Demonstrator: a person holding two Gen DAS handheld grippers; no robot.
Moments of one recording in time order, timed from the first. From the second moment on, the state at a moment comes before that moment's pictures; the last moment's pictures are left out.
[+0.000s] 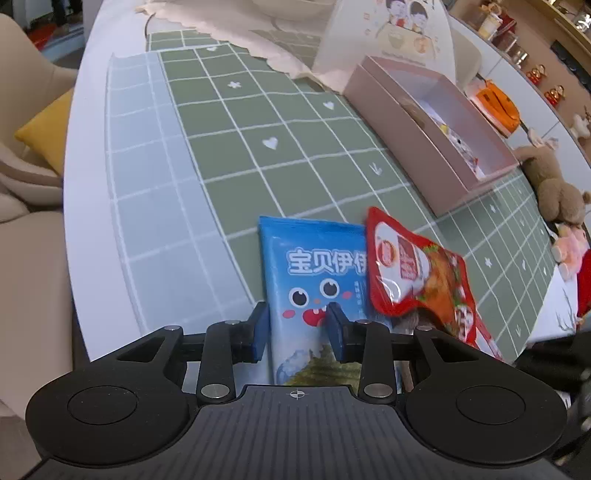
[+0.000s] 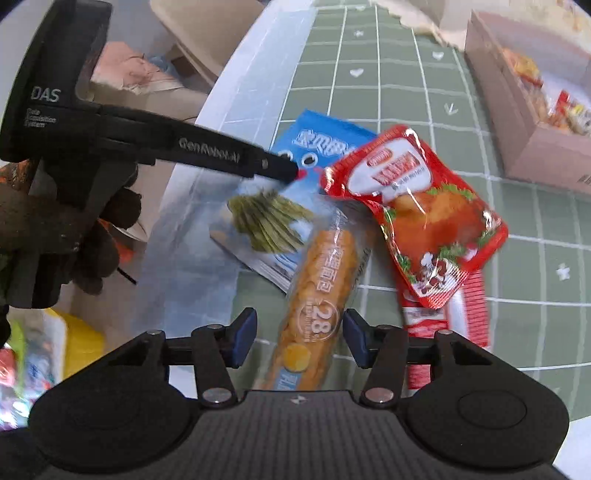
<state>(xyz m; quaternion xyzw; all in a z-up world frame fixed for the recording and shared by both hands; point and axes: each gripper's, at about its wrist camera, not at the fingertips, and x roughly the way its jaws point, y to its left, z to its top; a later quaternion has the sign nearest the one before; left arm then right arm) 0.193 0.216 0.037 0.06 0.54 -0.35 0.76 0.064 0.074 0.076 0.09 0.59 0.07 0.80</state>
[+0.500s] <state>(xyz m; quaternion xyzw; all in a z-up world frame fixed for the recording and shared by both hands) 0.105 0.155 0.055 0.09 0.62 -0.33 0.71 0.036 -0.019 0.058 0.05 0.61 0.03 0.79</state>
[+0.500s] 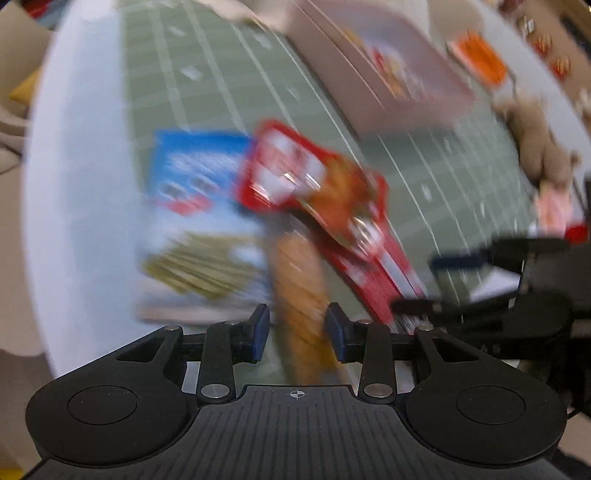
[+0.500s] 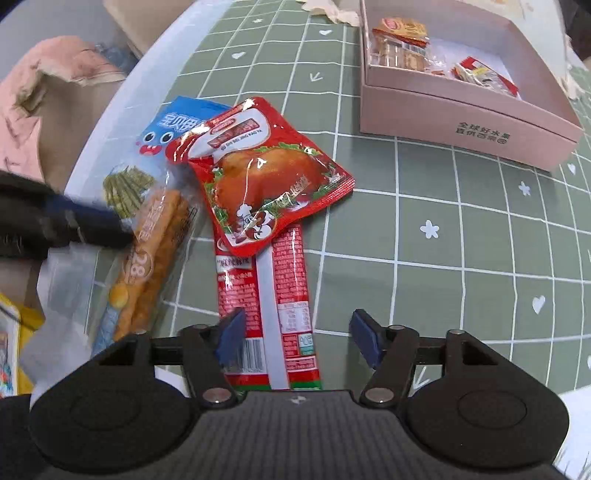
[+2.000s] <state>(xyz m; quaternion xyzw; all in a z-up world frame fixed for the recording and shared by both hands) 0.050 0.044 0.052 0.09 0.61 -0.35 0.70 0.002 -0.114 0.068 0.02 0.57 -0.01 0.82</state>
